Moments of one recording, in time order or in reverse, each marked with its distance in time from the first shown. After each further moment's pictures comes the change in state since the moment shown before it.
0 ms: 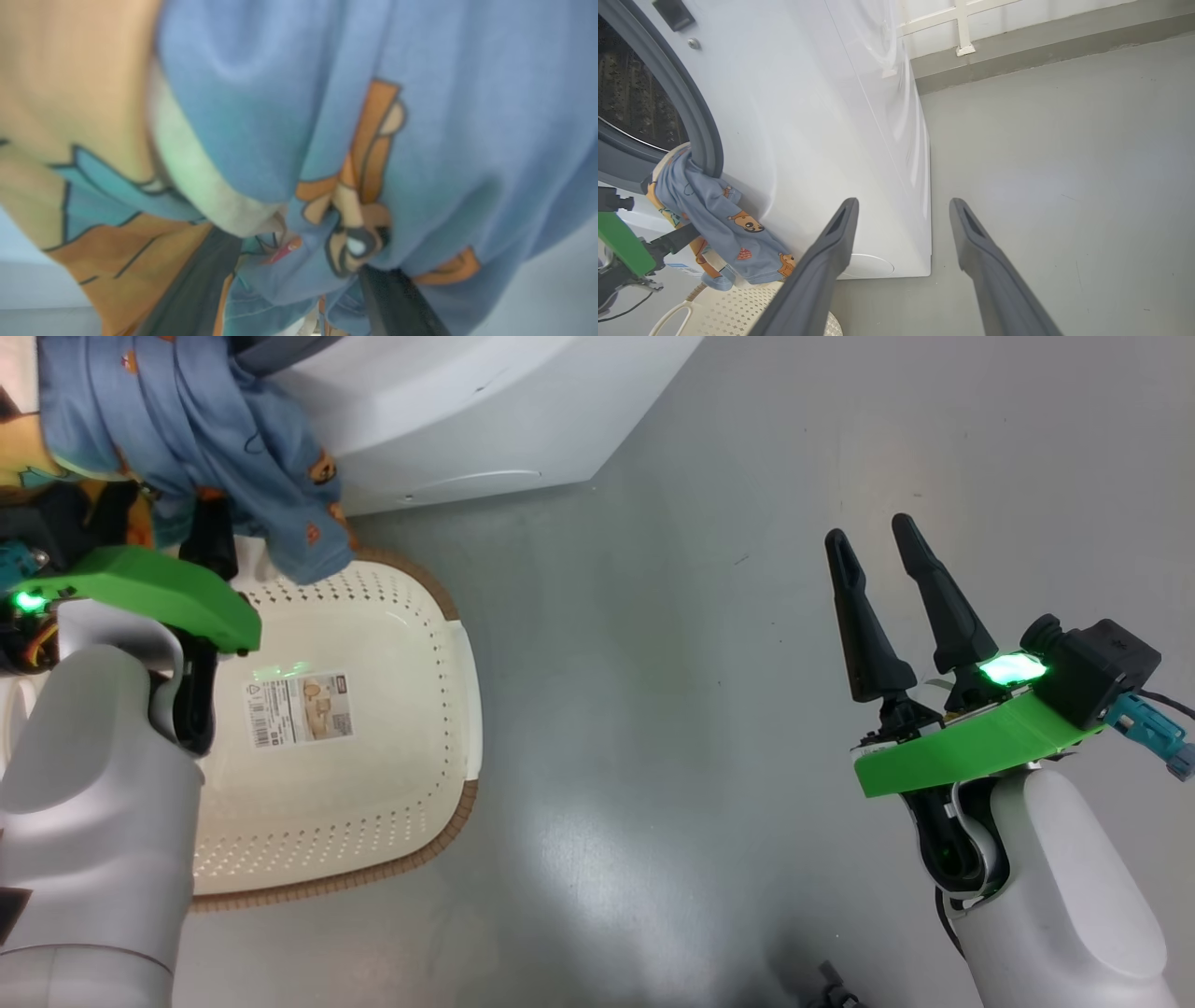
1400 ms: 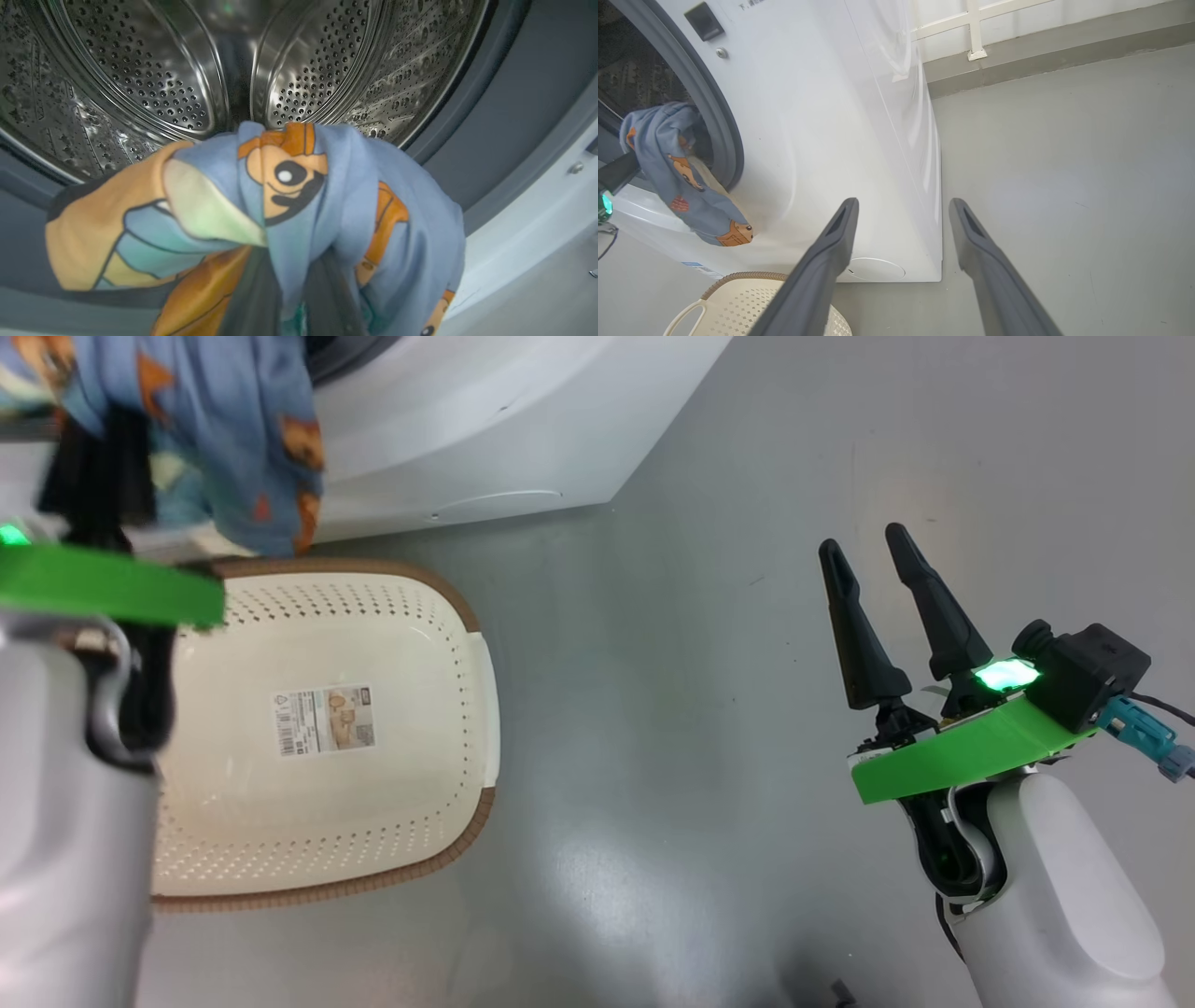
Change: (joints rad) left arm 0.224 0.072 -0.006 -0.633 -0.119 0.023 0.062; right arm 0.003 -0.009 0.013 0.014 0.000 0.000 0.000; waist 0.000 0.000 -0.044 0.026
